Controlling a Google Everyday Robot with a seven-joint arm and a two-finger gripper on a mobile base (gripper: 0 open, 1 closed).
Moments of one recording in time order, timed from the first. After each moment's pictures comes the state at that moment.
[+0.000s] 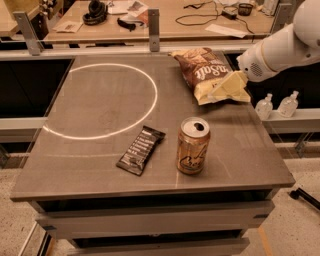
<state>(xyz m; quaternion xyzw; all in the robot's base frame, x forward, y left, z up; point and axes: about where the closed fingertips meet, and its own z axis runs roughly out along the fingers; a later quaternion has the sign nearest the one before) 0.664 -0.199 0.890 -0.44 0.82 0.08 0.36</state>
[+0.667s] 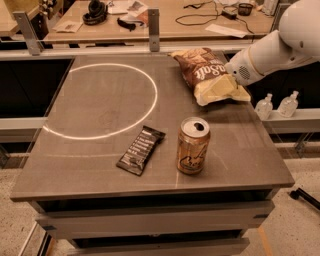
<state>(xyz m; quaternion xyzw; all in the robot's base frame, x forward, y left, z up) 0.668 -0.164 0.868 -0.44 0.82 0.15 0.34</state>
